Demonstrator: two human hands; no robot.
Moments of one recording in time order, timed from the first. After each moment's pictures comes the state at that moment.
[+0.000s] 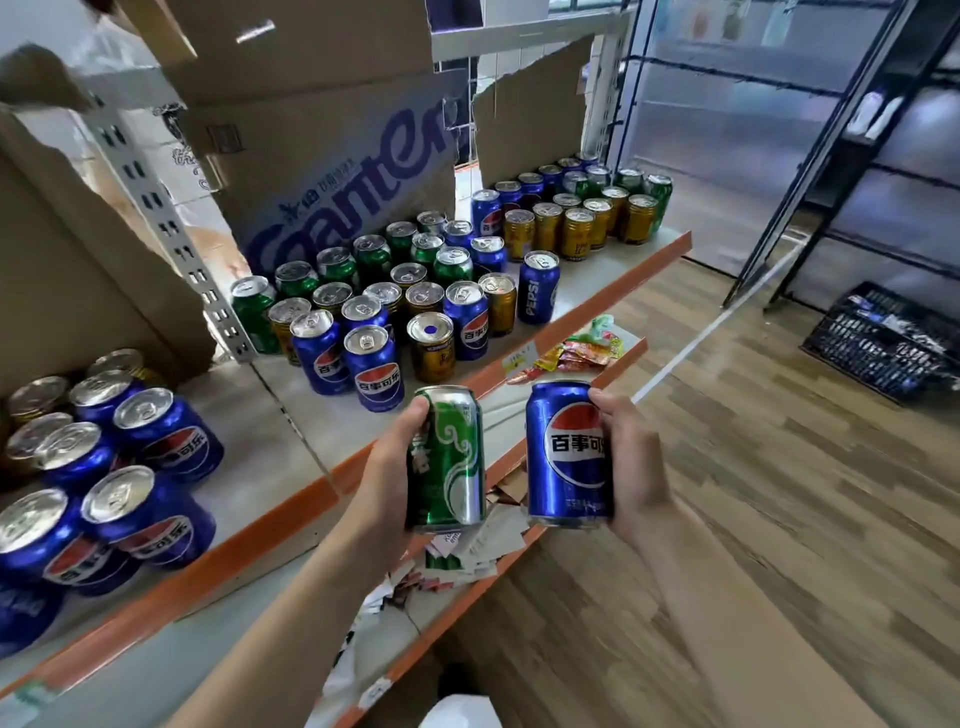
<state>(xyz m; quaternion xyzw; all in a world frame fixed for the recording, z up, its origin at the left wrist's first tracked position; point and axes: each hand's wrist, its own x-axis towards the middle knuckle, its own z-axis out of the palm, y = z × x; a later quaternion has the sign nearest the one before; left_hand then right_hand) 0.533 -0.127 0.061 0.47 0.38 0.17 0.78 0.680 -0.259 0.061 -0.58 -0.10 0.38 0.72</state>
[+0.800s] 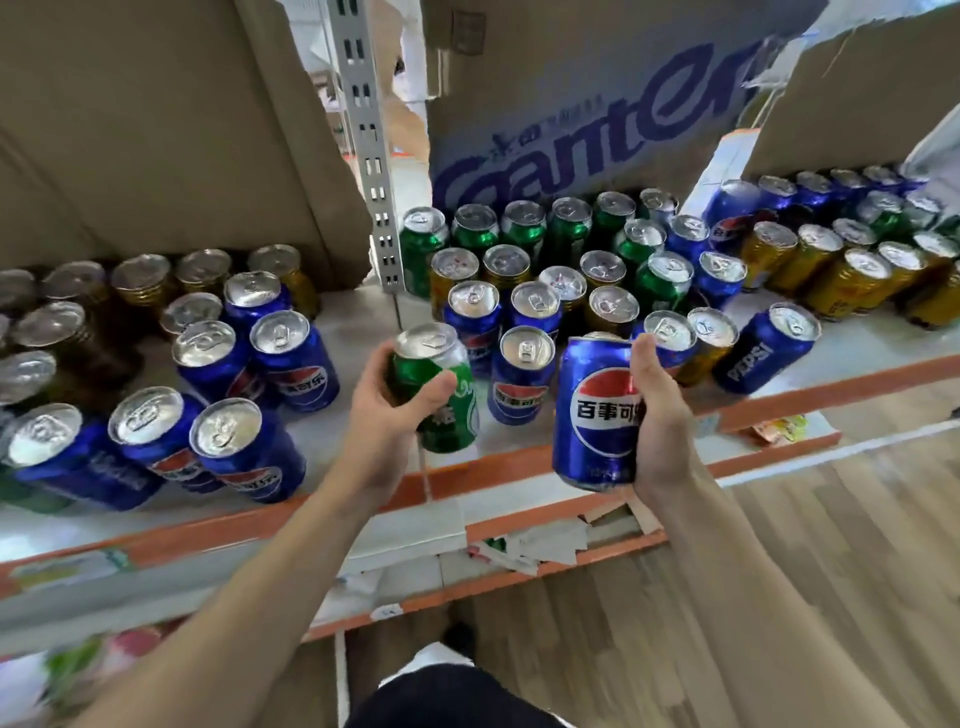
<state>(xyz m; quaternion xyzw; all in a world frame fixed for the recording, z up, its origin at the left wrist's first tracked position) 0.506 0.015 0.011 0.45 0.43 0.44 0.65 0.715 -0.065 0.047 -0.57 -0.32 0.44 0.61</state>
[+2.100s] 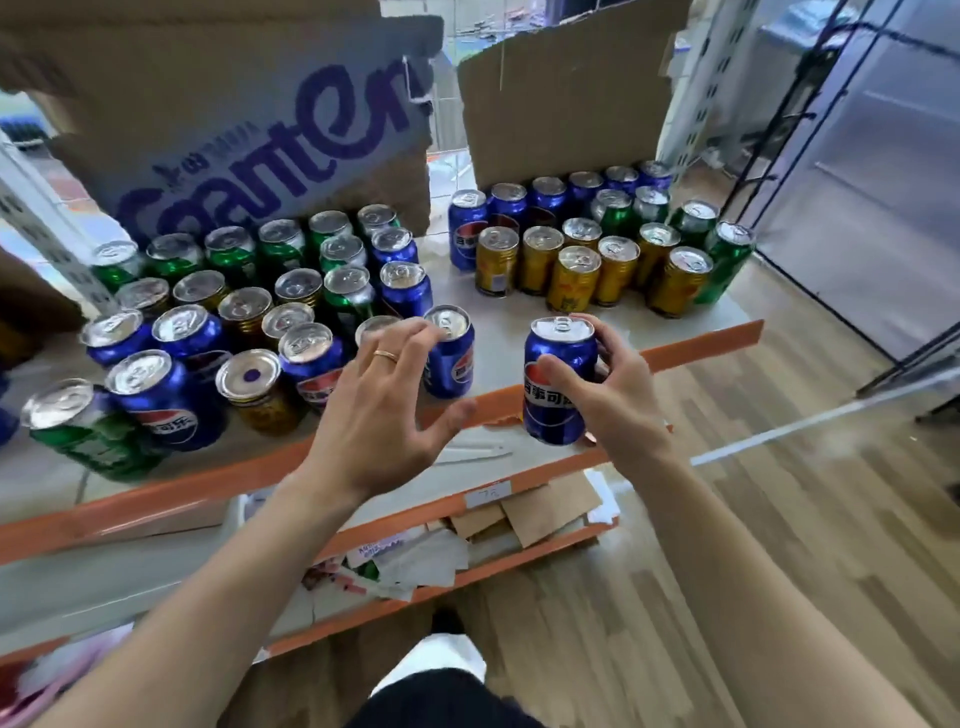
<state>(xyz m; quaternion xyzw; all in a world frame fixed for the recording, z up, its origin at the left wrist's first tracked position) 0.838 -0.096 0.050 0.89 0.38 0.23 0.10 1.057 -0.172 0.052 -0.63 -0.38 0.36 0.57</state>
